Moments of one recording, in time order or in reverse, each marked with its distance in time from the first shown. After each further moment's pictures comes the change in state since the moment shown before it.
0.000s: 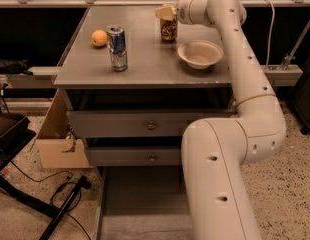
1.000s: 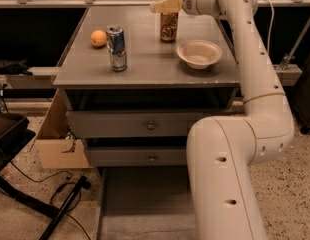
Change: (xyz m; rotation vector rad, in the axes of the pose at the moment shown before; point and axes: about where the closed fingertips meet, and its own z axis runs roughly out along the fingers) arm -0.038 0.012 -0.029 -0.049 -0.058 -0.076
